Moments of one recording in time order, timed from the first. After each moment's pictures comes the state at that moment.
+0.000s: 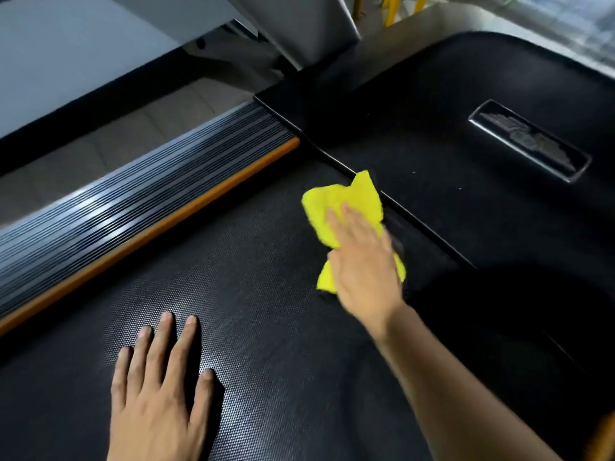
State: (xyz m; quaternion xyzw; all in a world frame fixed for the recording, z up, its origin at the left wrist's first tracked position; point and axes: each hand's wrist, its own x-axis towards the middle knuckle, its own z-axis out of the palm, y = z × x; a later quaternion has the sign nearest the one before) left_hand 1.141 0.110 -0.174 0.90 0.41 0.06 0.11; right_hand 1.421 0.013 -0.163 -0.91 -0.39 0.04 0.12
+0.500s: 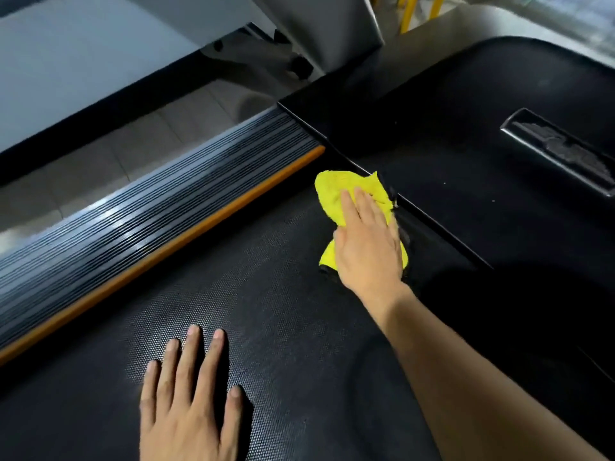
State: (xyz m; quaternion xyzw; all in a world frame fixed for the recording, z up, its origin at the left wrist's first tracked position) left_hand 1.140 0.114 -0.181 0.90 0.42 0.08 0.09; right_hand 1.442 0.068 -0.167 -0.94 -0.33 0.06 0.11
